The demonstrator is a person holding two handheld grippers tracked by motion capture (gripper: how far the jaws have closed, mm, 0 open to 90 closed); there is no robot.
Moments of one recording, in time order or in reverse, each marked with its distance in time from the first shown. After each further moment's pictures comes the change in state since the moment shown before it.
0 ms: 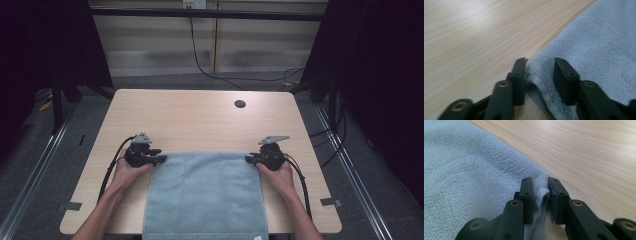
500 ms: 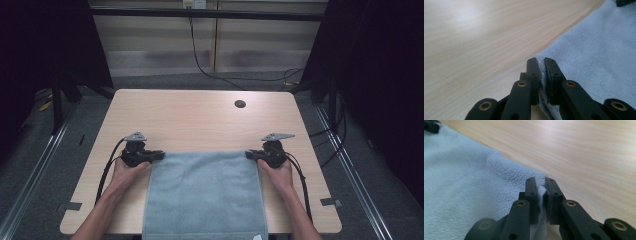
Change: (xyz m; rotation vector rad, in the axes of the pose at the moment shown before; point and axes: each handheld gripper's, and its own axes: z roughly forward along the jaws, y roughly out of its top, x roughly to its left) left arm 0.003 0.002 -0.013 -0.102 -0.062 -0.101; right arm -0.002 0.007 -0.011 -0.100 0.047 0.071
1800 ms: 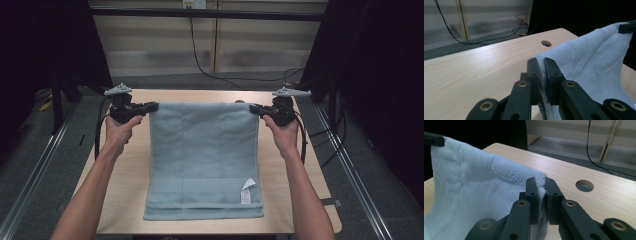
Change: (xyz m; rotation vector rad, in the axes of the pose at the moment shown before) left arm 0.017 0.125 -0.045 -0.246 0.089 0.000; right arm -0.010 0.123 -0.042 -0.235 -0.053 -0.052
